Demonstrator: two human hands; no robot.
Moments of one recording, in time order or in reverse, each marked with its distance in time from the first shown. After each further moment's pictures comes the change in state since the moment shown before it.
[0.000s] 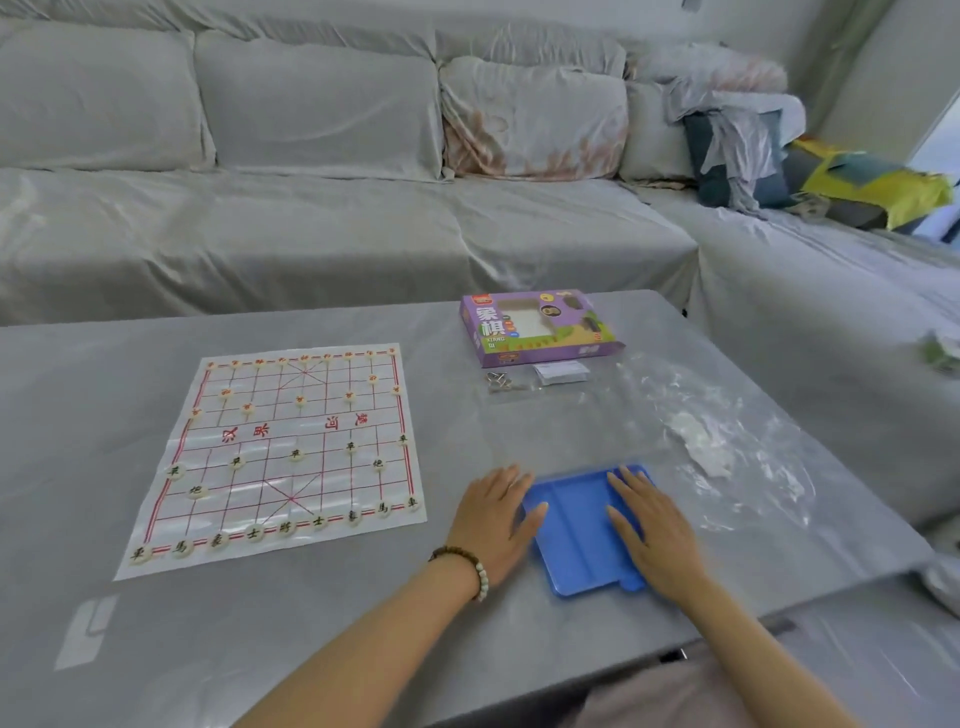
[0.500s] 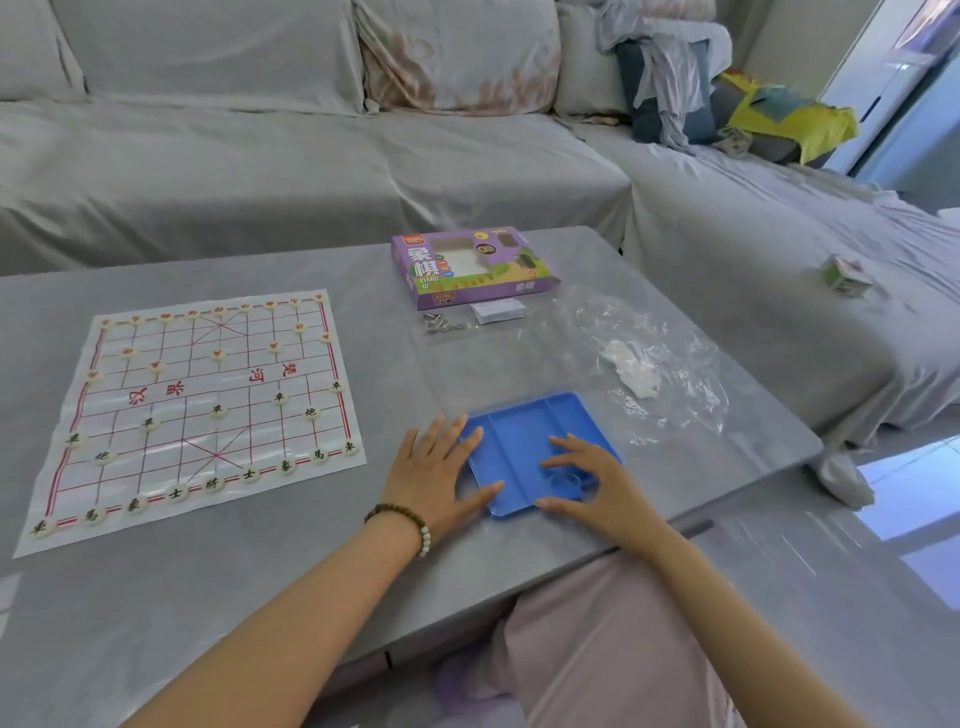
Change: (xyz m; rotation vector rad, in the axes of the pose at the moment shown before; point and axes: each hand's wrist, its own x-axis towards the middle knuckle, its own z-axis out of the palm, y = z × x) left_hand -0.016 -0.001 0.013 0.322 -0.025 0.055; right_hand -0.053 -0.018 -0.019 0.358 -0.027 -0.013
